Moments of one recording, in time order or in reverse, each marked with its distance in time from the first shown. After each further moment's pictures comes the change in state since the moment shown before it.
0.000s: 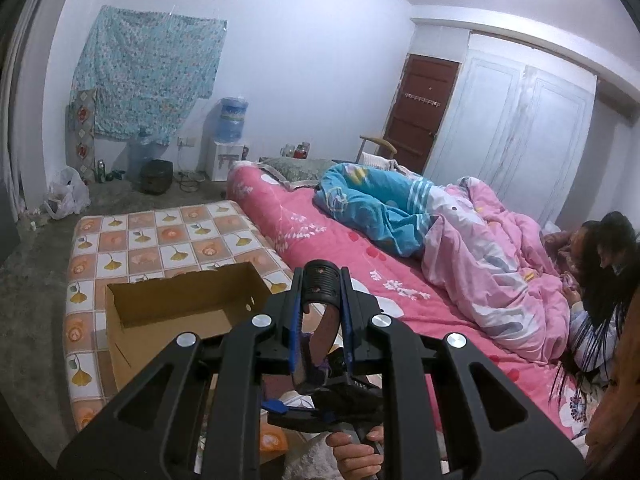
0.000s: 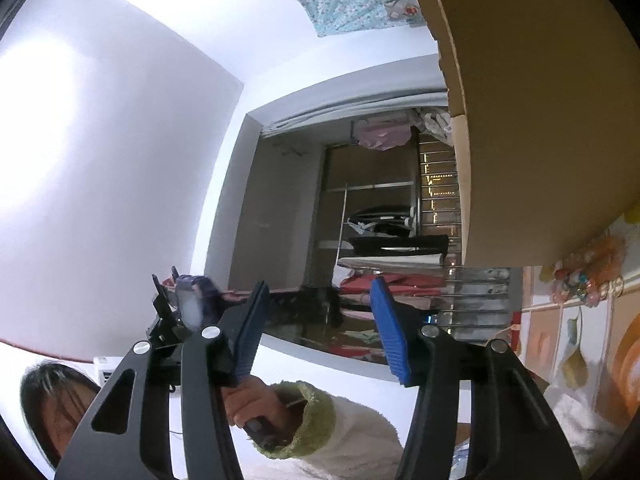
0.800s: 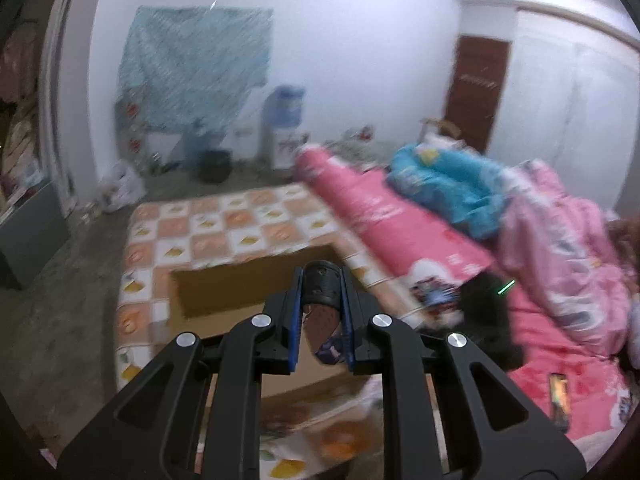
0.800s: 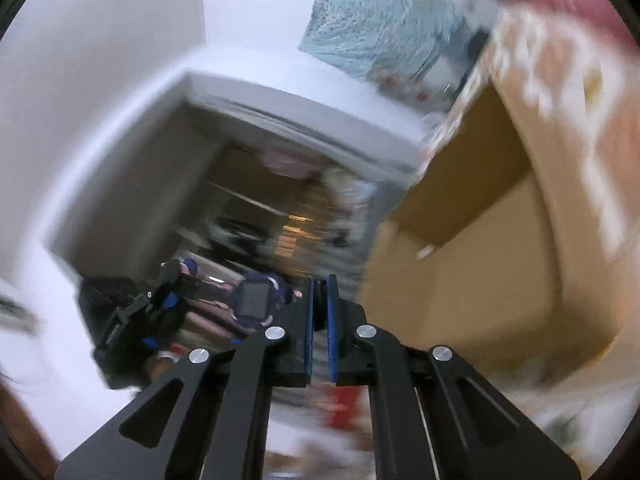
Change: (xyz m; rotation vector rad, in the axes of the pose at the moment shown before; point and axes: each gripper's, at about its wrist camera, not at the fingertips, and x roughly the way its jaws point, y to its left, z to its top) left arm 0.045 0.069 -0.020 0.001 0.081 0.265; right arm 0.013 0.127 0.041 -0.526 -0.049 -0.662
